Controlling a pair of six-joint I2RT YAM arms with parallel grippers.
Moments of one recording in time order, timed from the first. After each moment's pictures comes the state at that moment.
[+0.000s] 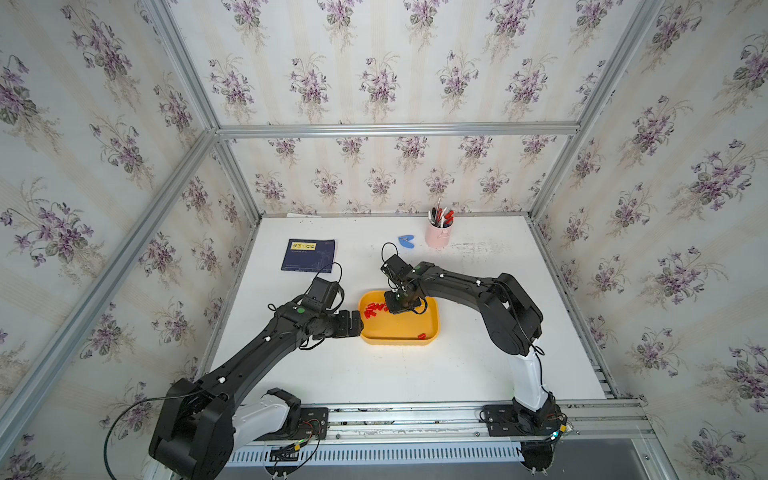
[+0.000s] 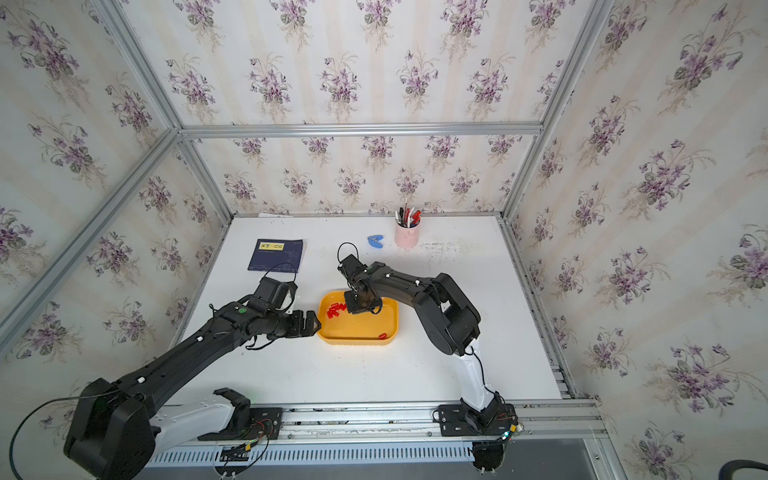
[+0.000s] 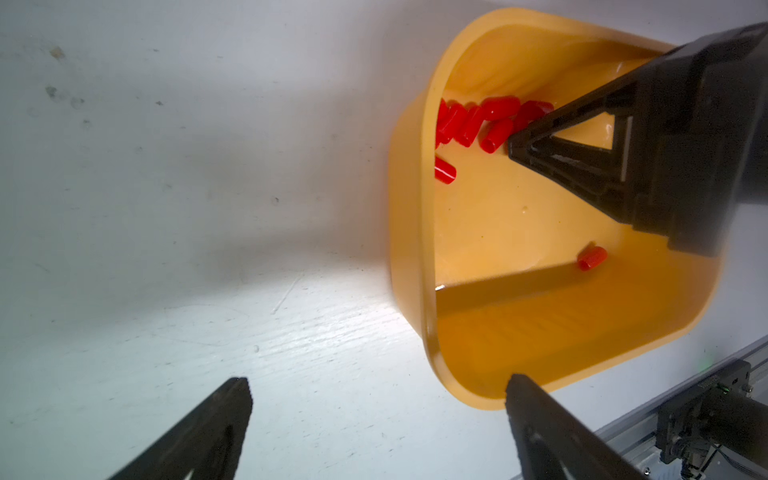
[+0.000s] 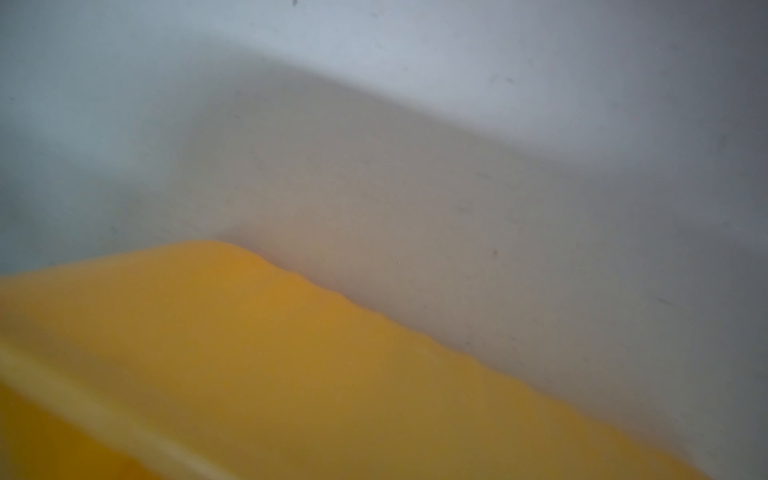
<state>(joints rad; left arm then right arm) -0.40 1.16 0.71 -0.67 0.21 -0.46 0.80 2.09 1.50 -0.70 -0.09 0.46</state>
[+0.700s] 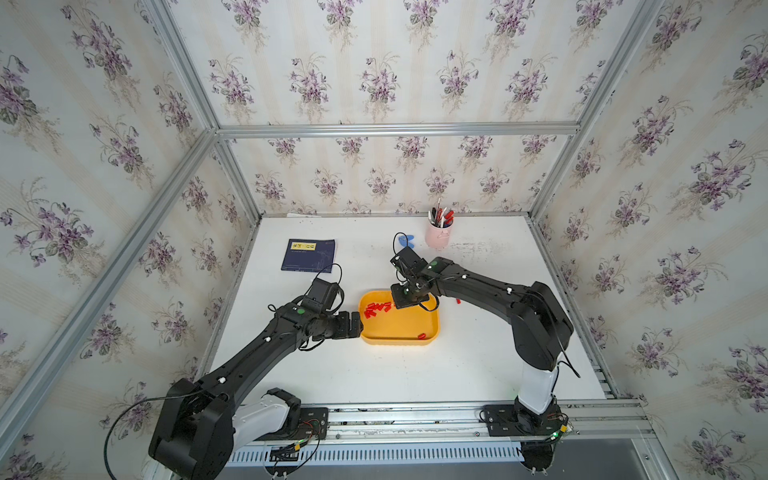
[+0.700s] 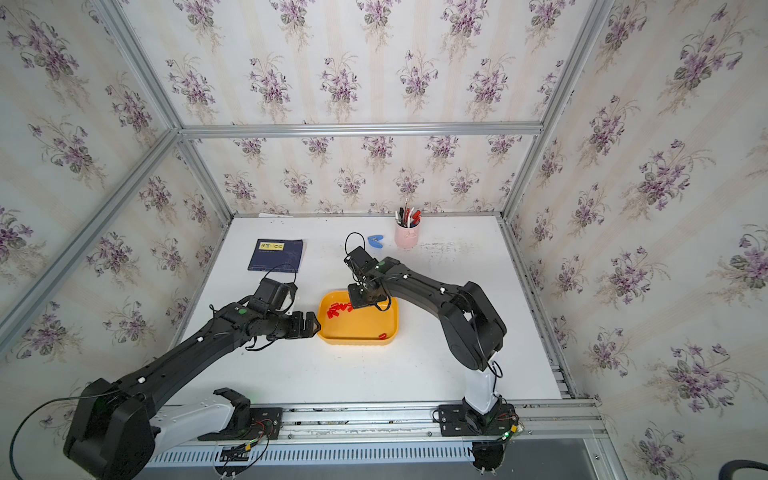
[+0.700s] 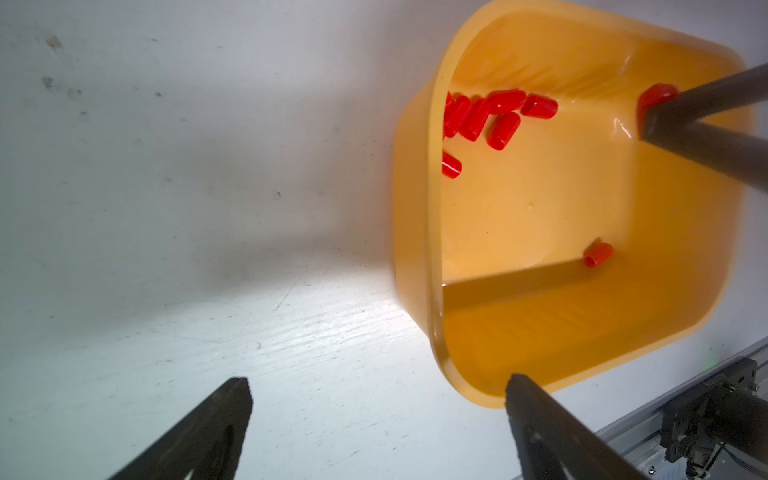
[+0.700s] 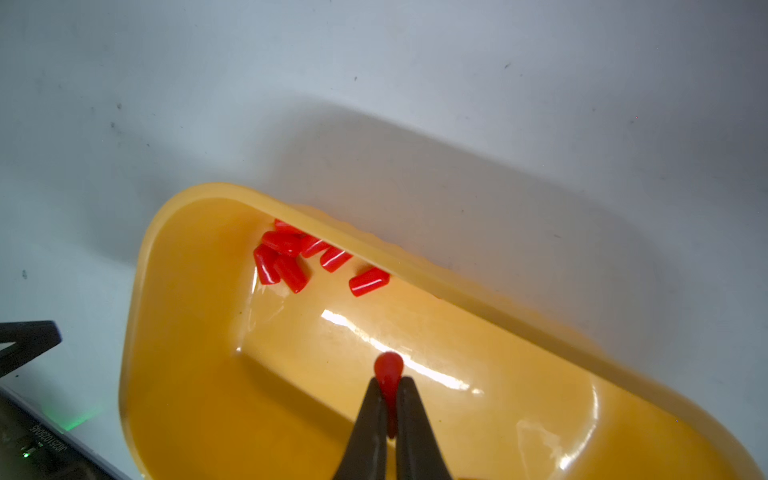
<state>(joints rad) -0.40 1.16 0.70 -0.67 0.21 -0.46 0.79 1.86 1.42 -0.72 -0.10 0.46</state>
